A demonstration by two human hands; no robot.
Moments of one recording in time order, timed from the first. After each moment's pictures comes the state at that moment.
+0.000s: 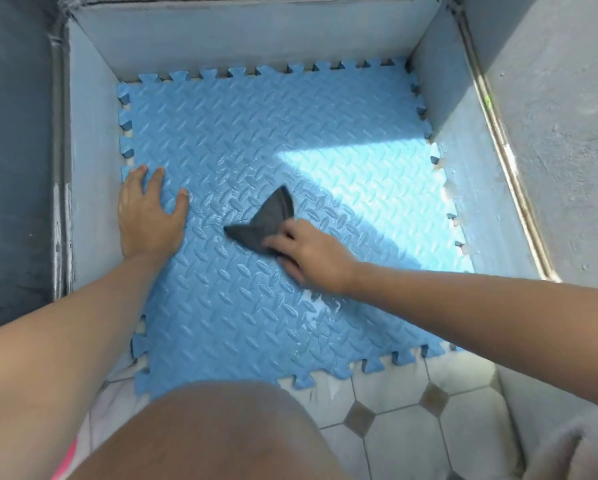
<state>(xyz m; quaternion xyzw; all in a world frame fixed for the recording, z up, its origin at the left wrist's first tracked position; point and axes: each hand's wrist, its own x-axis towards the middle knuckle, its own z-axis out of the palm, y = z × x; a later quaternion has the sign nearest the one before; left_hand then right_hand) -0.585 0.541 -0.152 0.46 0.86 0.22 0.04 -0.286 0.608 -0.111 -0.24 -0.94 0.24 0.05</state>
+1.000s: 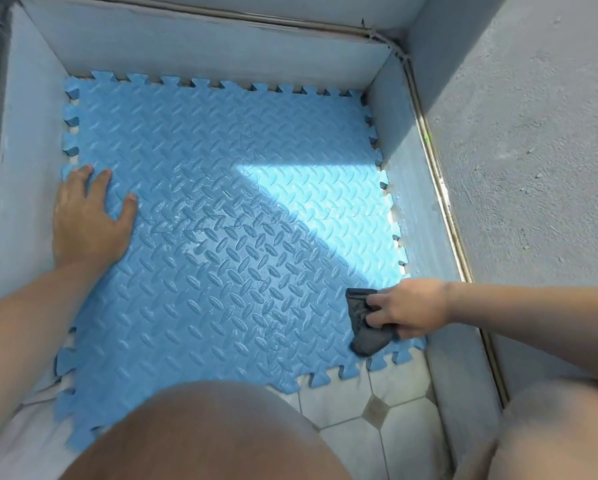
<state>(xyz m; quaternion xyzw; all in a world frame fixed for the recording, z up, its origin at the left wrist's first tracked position) -0.581 0.543 -0.153 0.46 0.86 0.23 0.02 -0.082 0.662 -0.050 -0.02 -0.88 0.14 -0.44</state>
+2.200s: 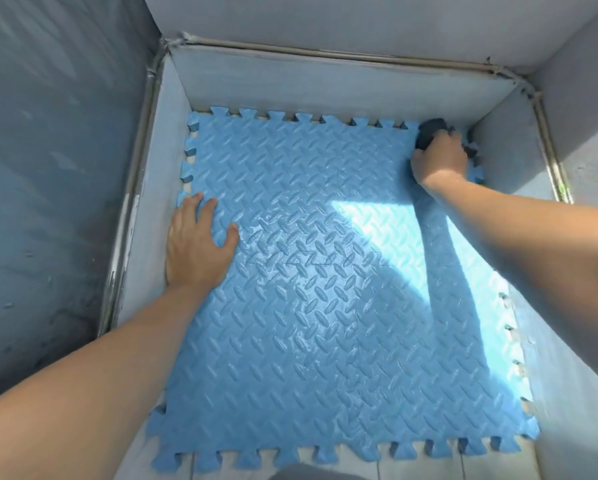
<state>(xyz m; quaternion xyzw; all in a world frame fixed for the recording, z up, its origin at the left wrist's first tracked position) -0.601 0.545 -0.151 0.44 0.87 0.22 0.00 -0.333 0.882 -0.107 -0.68 -0.72 0.13 0.04</state>
